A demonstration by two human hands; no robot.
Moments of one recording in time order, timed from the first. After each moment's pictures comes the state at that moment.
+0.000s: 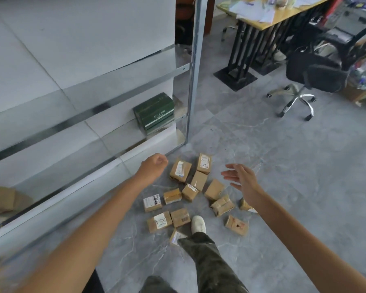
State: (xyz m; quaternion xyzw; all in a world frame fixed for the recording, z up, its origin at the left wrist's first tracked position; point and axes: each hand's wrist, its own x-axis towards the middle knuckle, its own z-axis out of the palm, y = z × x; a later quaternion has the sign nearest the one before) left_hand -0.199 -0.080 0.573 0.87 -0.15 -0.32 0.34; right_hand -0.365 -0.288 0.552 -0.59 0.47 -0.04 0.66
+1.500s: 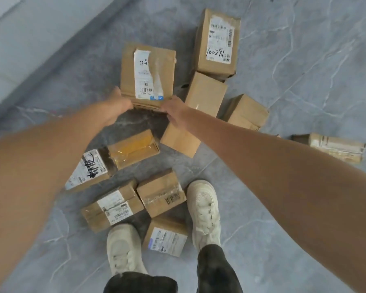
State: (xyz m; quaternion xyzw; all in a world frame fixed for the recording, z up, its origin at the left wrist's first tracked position) left_hand 0.022 -0.242 -0.235 0.87 0.03 -0.44 0.21; right_hand -0.083 -0.355 -0.211 -0.52 0.50 0.22 0.66
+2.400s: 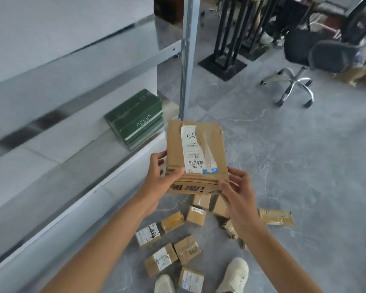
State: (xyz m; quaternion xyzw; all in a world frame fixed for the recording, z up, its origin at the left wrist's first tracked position) left_hand -0.050 -0.162 0.405 0.68 -0.11 -0.42 0.59; right_hand -0.212 -0.278 0.400 -0.53 0.43 -0.22 0.70
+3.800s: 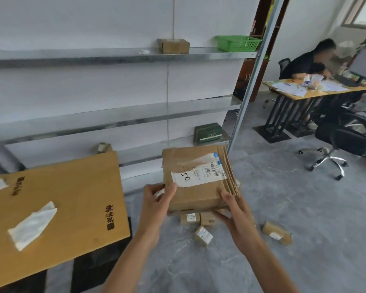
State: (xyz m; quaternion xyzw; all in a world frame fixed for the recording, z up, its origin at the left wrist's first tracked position) left_hand -0.654 0.283 0.716 0.66 0.05 -0.10 0.74; right_hand -0.707 0.097 0.691 -0.57 0.16 -0.06 0.80
